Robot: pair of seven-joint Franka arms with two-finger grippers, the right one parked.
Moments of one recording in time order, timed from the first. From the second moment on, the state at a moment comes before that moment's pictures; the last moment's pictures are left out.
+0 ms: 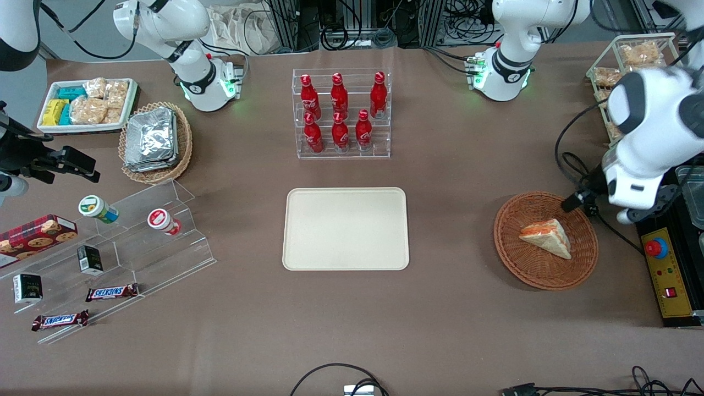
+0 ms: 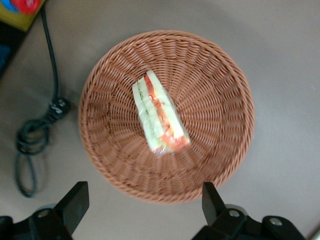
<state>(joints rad) -0.13 0.07 0.14 -2.11 0.04 2.18 -0.68</state>
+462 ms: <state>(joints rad) -0.13 0.29 0.13 -2.12 0.04 2.41 -0.91</state>
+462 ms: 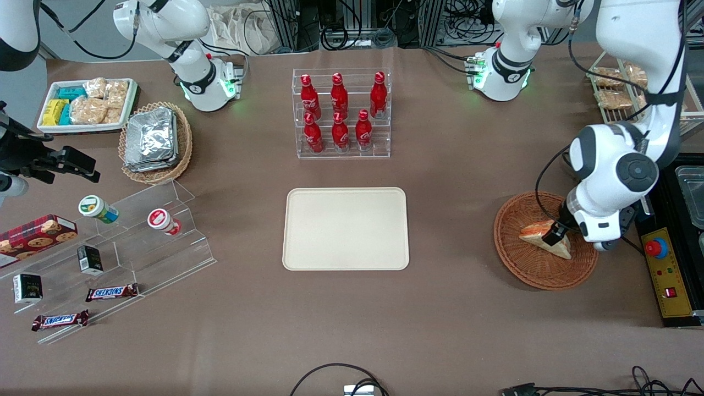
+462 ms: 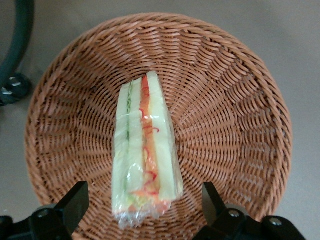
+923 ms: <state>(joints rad) -0.13 0.33 0.13 -2.13 0.04 2.46 -0.93</state>
